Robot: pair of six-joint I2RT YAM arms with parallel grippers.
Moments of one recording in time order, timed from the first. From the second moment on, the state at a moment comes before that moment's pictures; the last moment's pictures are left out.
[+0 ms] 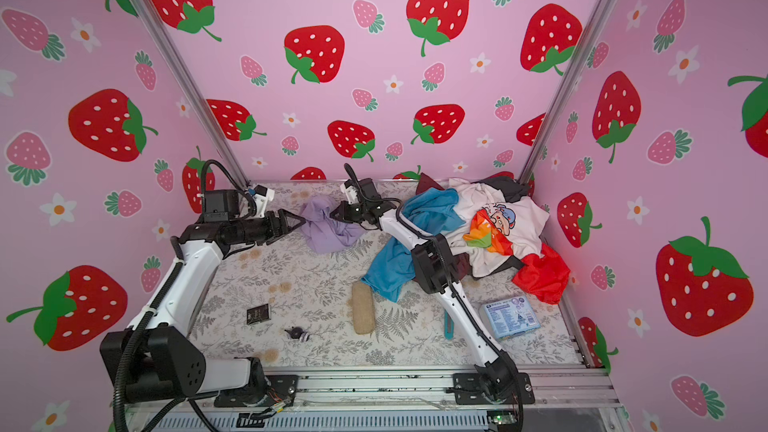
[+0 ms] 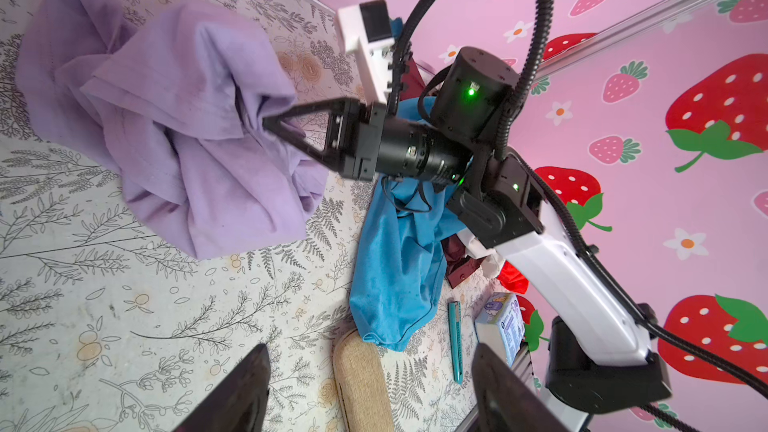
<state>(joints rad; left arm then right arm) 0.10 1.37 1.20 -0.65 0.77 -0.29 0.74 2.70 2.41 -0.32 -0.64 0.61</state>
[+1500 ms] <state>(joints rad) 0.10 1.37 1.22 -0.68 0.51 -0.25 0.63 1.89 1.82 -0.93 -0.31 0.22</state>
